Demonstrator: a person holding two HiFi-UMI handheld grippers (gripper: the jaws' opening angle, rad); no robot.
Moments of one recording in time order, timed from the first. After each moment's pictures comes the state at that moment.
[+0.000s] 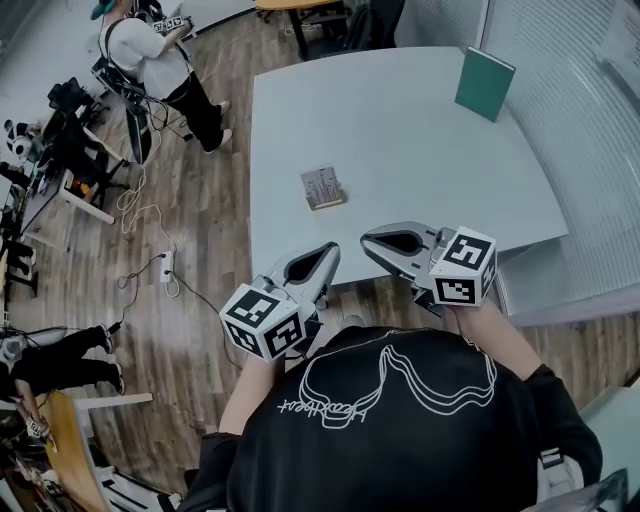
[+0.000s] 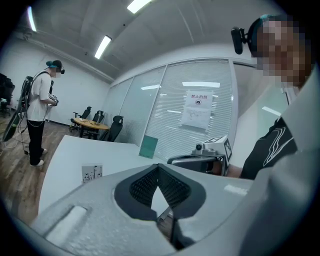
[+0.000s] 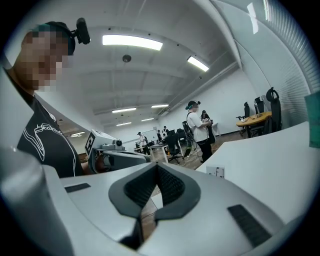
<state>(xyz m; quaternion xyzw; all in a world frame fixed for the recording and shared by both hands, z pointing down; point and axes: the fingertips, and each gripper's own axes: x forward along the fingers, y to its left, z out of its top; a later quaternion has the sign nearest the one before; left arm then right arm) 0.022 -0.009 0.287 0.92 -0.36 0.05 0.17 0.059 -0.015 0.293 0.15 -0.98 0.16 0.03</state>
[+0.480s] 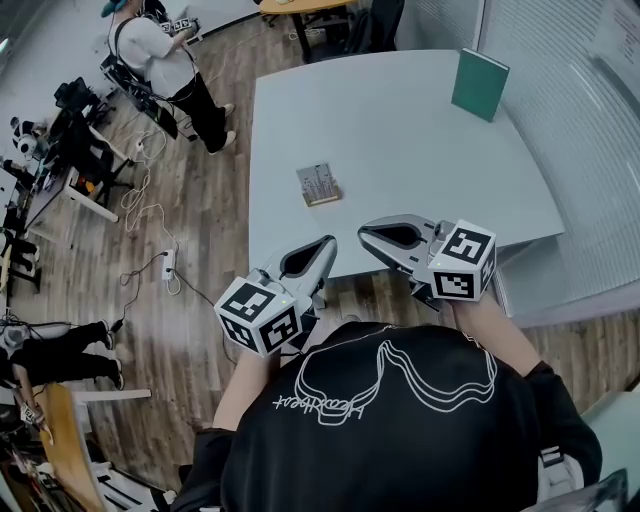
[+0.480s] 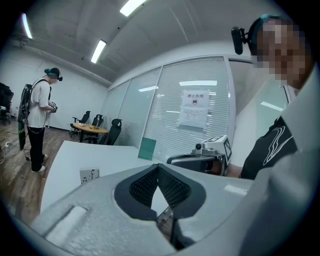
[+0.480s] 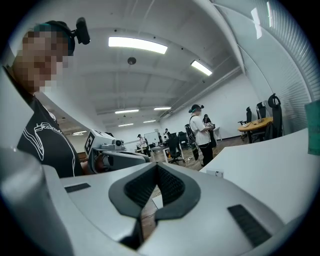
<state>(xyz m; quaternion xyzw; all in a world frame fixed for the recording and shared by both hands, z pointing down) 0.049 0.016 0.277 0.92 -0.37 0.05 0.14 0.085 0.009 0.283 0.15 -0.98 0.13 0.02</state>
